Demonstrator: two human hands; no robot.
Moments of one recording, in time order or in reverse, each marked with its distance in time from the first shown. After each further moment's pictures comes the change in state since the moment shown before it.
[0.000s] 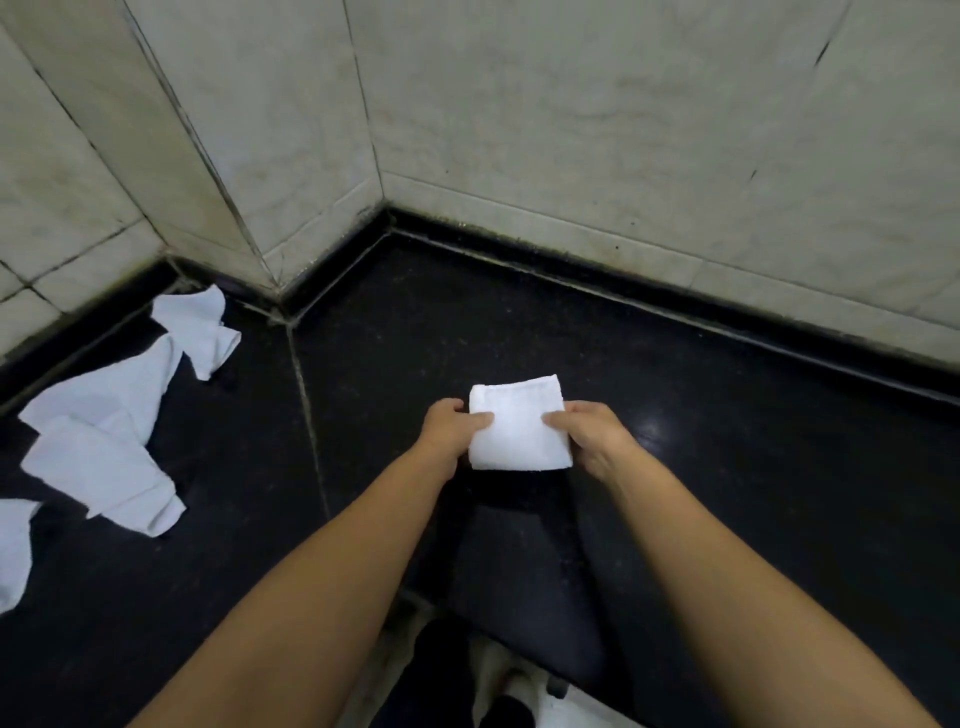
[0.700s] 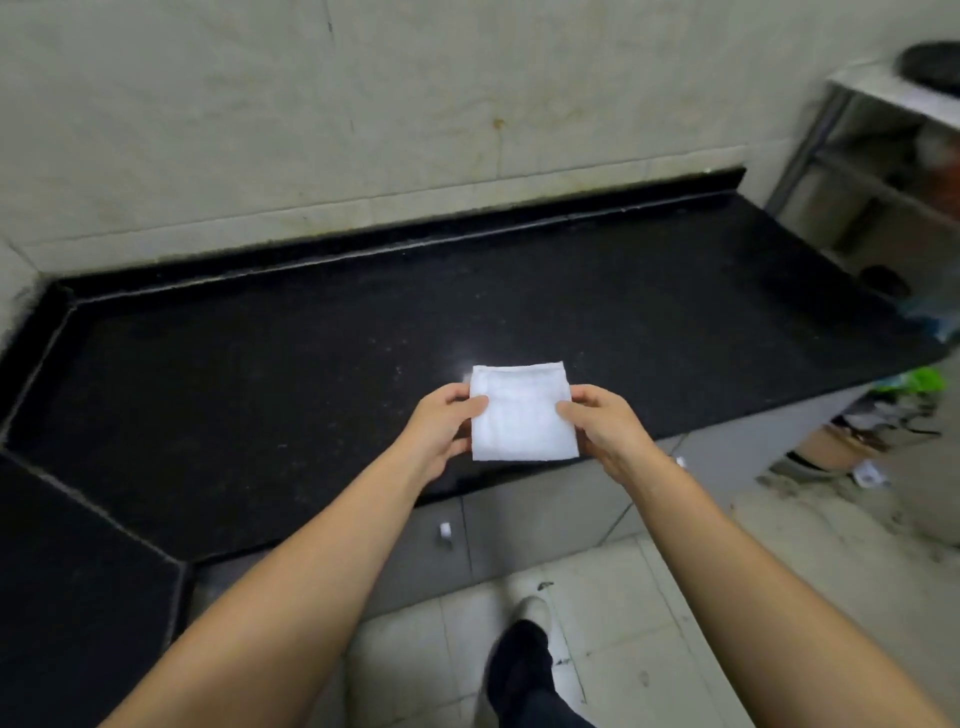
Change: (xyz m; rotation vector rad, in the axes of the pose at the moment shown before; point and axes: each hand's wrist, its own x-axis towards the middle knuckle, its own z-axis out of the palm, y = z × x) left_hand -0.200 -0.085 0.119 0.187 -0.779 0.134; right_hand -0.271 0.173 -0.134 0.322 0.619 -0.128
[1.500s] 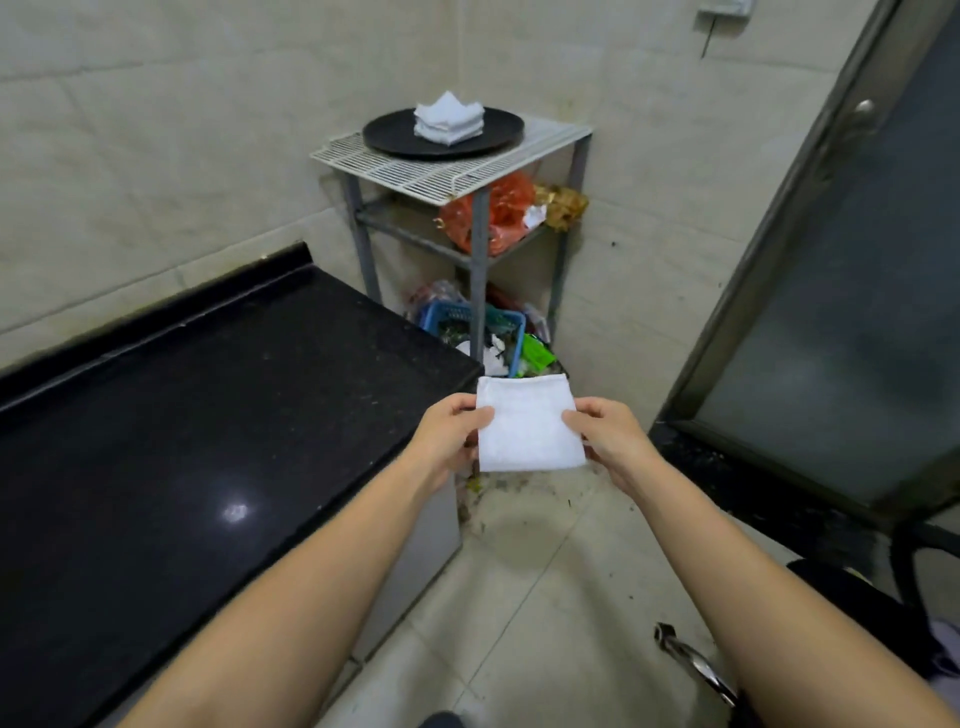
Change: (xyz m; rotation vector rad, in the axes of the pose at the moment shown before) left_hand 0.031 -0.019 0.580 0.257 -0.566 0.027; right_hand -0.047 0.027 -0.547 0.140 0.612 -0.046
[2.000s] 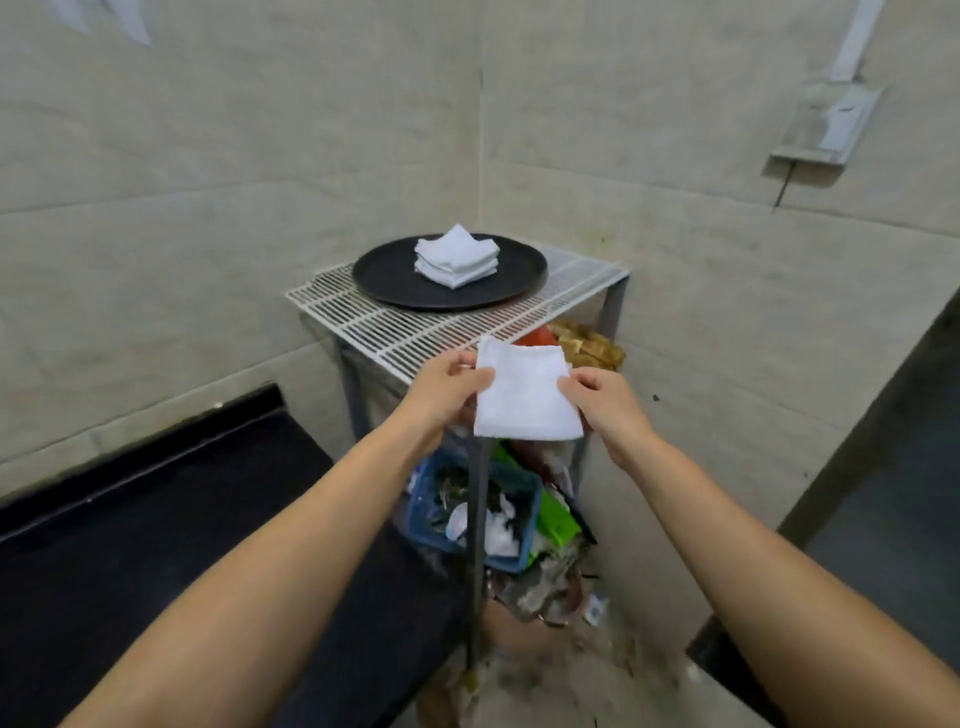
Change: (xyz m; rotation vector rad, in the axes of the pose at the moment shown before) left_hand 0.279 0.224 0.011 0.144 0.063 0.370; right_hand 0.316 -0.198 0.007 -0.138 -0.007 -0.341
